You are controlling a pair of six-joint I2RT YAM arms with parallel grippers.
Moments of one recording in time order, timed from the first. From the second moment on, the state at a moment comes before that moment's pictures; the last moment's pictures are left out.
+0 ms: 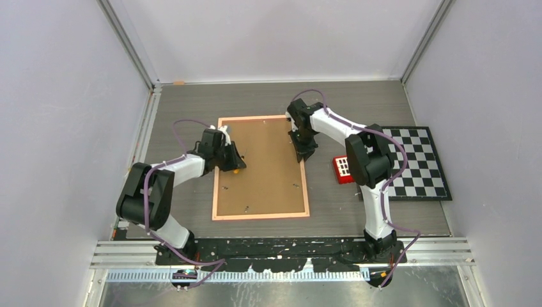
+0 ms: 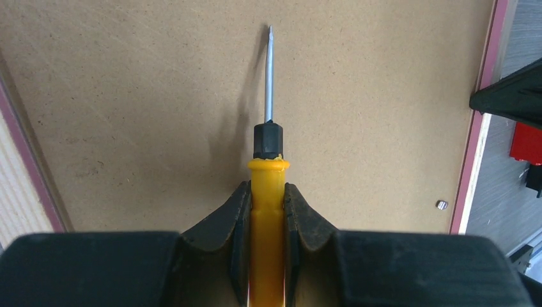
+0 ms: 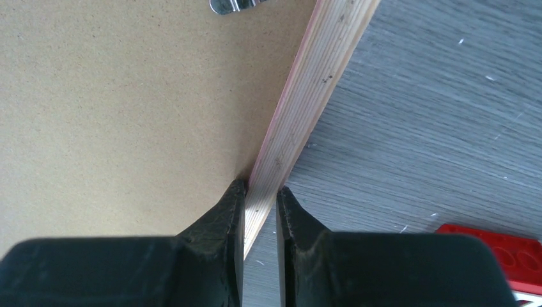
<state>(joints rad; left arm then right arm) -0.31 1.58 0.74 -0.02 0.28 -0.50 0.52 2.14 1.66 -0.94 -0.06 0.19</state>
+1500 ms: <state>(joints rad) -0.15 1.77 1.30 -0.84 0.07 0.91 0.48 2.17 1.70 -0.97 -0.22 0.06</state>
